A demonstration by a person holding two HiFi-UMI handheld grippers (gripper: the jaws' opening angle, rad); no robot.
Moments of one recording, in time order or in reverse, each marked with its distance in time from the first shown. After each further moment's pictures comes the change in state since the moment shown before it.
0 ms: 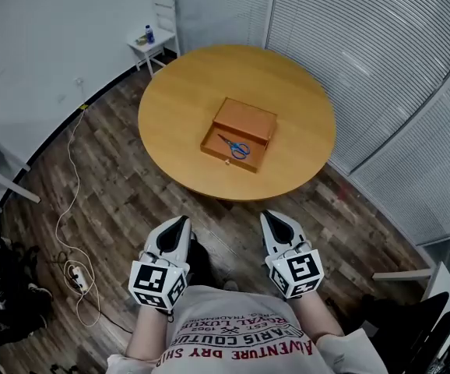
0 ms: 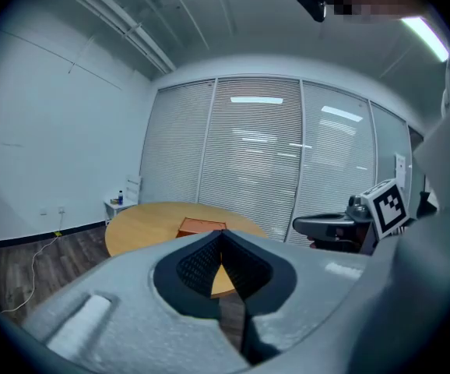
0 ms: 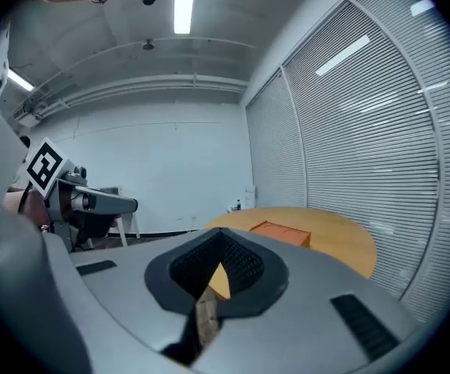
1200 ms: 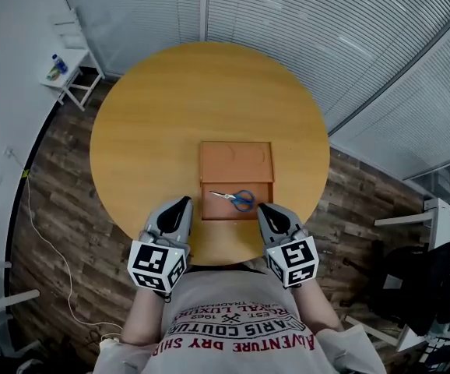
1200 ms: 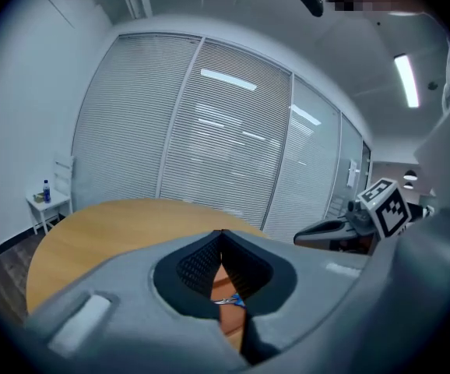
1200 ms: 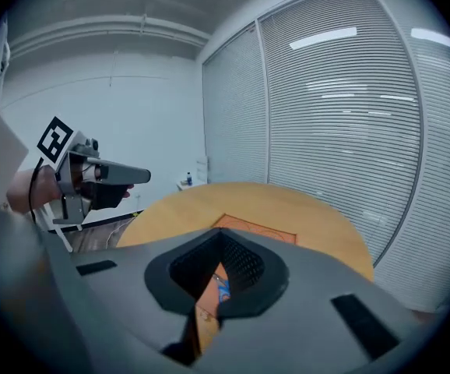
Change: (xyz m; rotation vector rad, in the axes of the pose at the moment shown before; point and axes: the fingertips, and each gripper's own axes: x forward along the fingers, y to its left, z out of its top) left arm 0.326 0.181 0.075 0.058 0.136 -0.468; right arm 0.271 -0.119 0.013 0.094 0.265 -0.383
